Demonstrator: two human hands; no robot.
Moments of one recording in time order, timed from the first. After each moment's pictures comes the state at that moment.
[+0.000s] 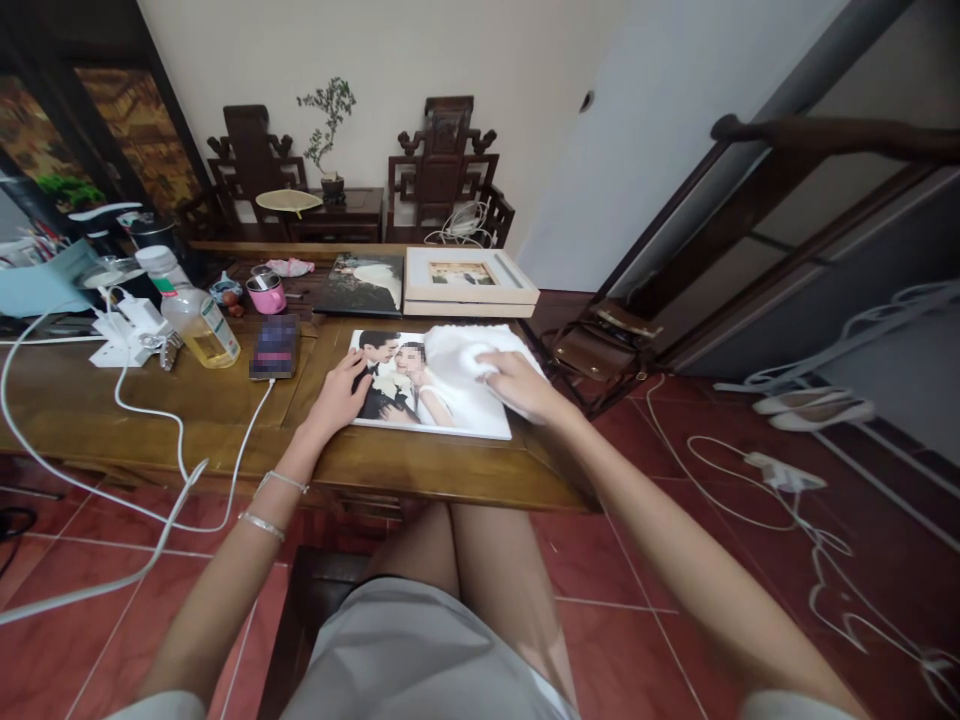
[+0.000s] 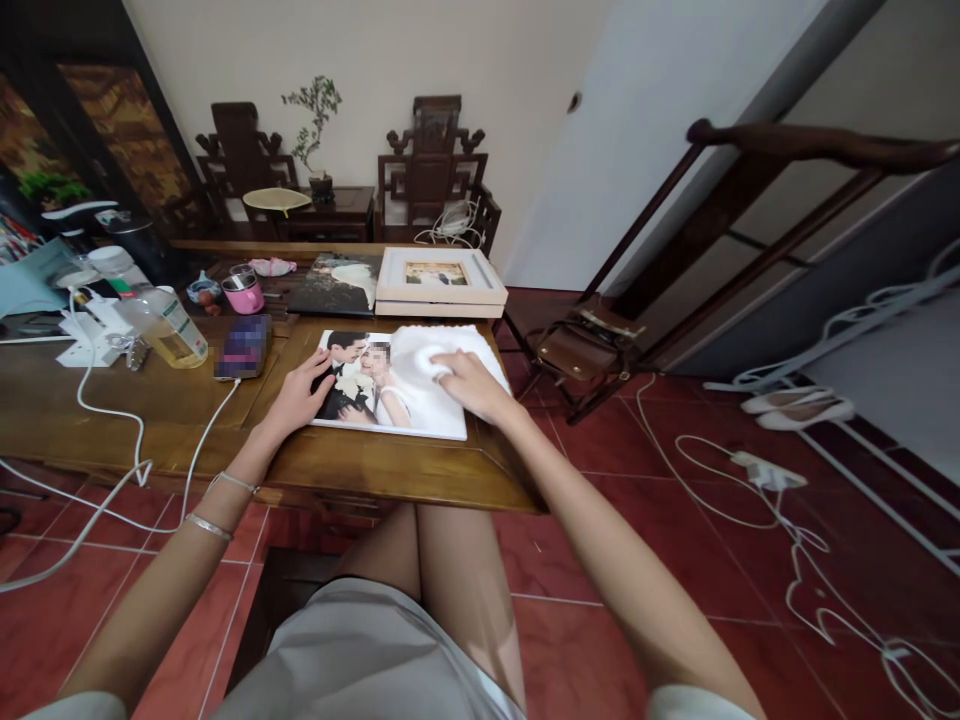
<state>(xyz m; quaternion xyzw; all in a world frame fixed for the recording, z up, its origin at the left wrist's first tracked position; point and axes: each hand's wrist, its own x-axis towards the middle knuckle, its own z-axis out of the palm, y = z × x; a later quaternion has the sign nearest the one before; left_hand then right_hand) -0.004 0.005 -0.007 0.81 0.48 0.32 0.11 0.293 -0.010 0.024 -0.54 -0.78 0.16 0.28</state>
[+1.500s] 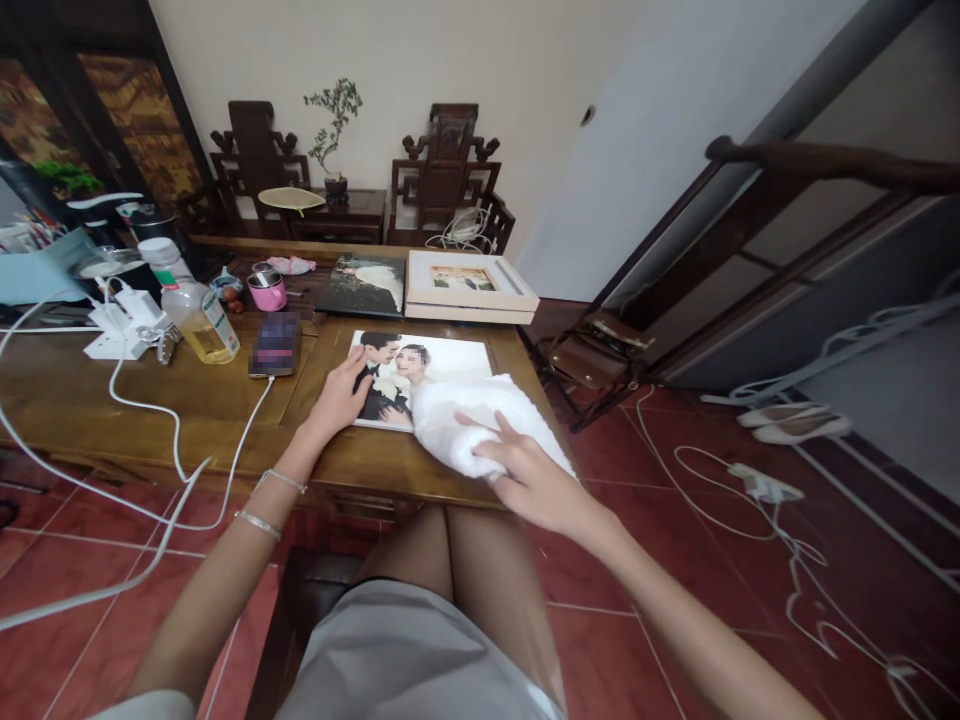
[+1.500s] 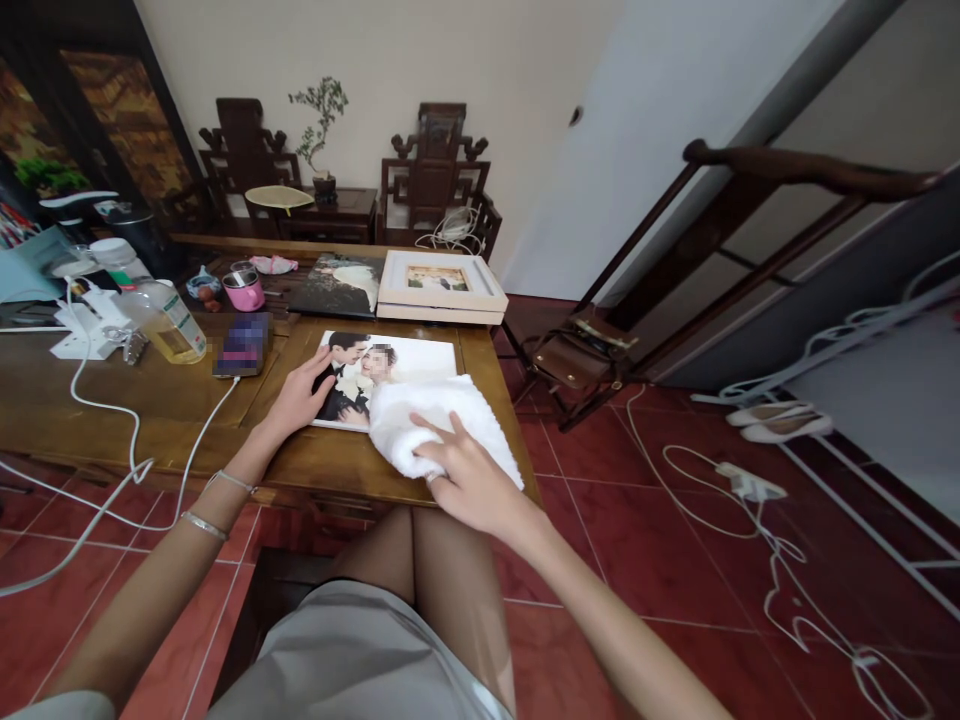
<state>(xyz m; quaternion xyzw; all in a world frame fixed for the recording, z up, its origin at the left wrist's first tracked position) 0.000 0.000 -0.003 0.80 0.47 0.34 0.13 0.270 -0.126 0.036 -0.42 -0.87 0.15 0.20</state>
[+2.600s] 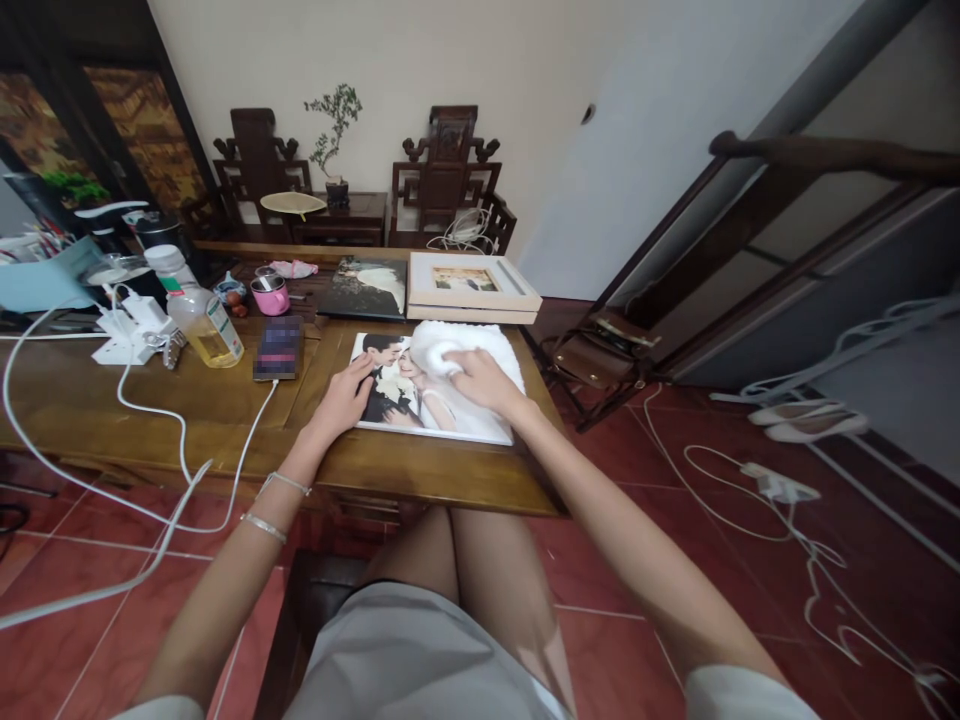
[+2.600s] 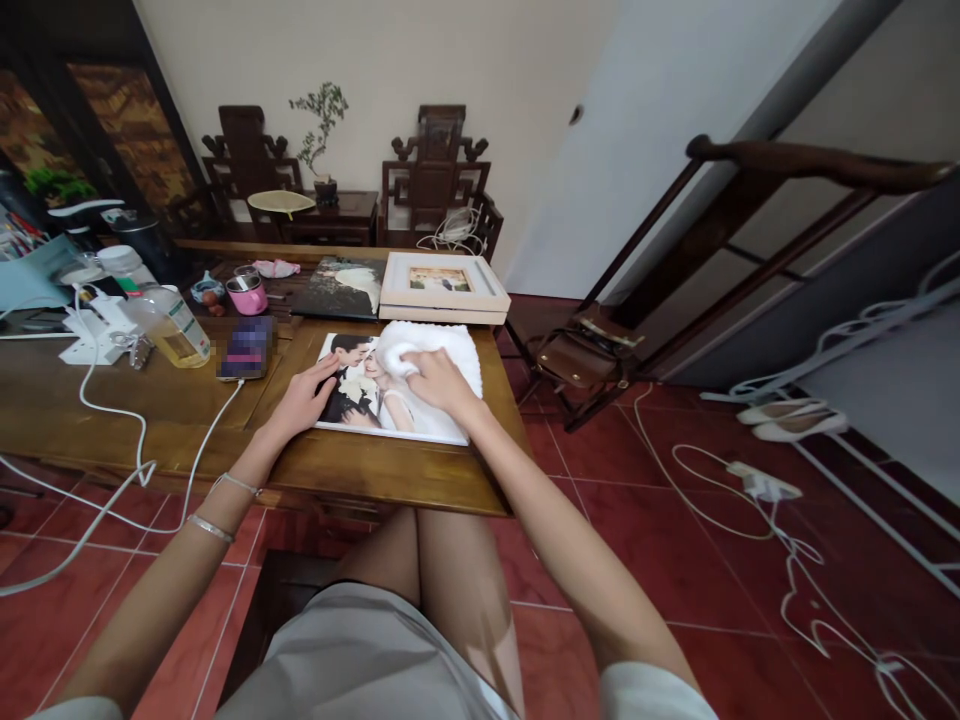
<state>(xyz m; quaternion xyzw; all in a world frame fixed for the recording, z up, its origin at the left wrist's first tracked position) -0.003 0.004 -0.008 0.82 0.45 0.34 0.14 0.243 -0.005 0.044 -0.54 -0.82 0.08 0.16</state>
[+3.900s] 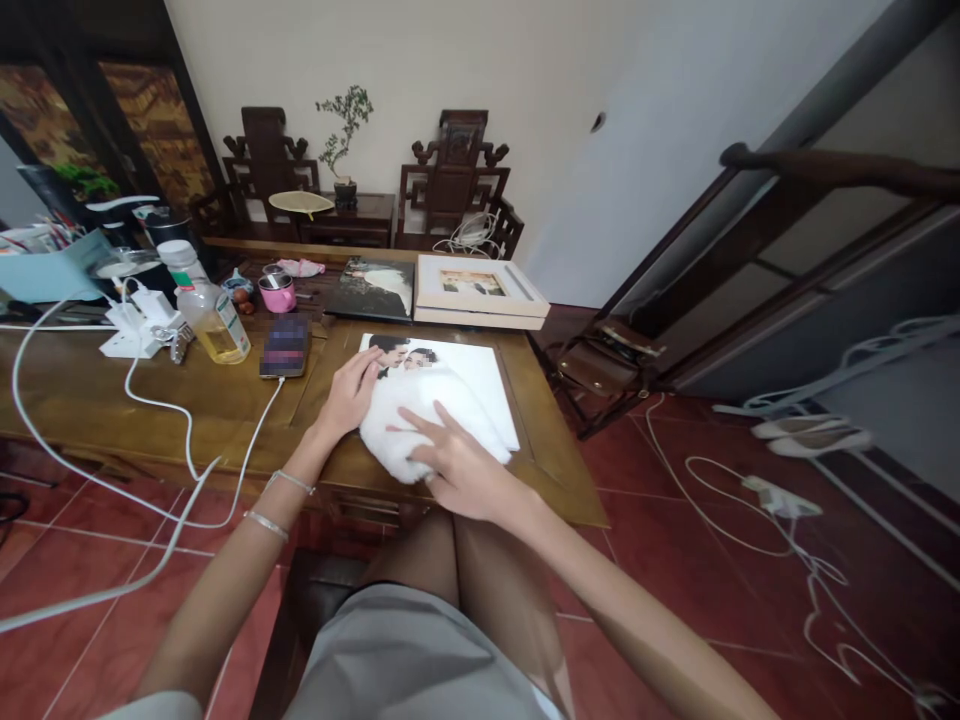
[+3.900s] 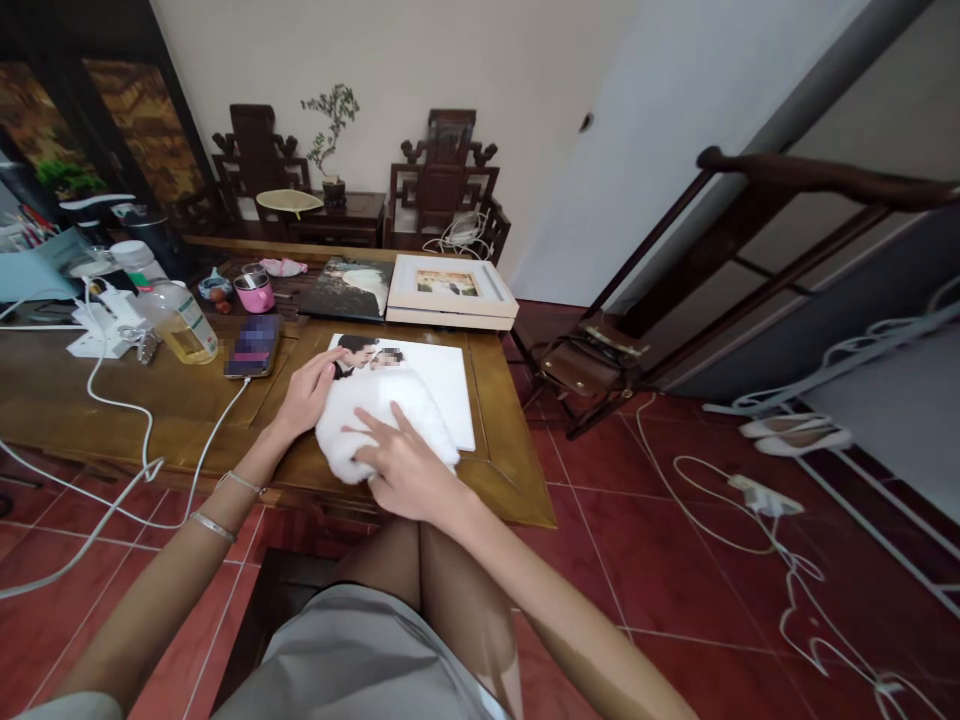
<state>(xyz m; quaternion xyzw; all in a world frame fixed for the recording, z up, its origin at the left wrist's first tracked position) 0.003 -0.009 0.009 0.77 0.44 0.44 0.15 0.201 -0.107 0.043 -0.33 -0.92 0.14 0.14</state>
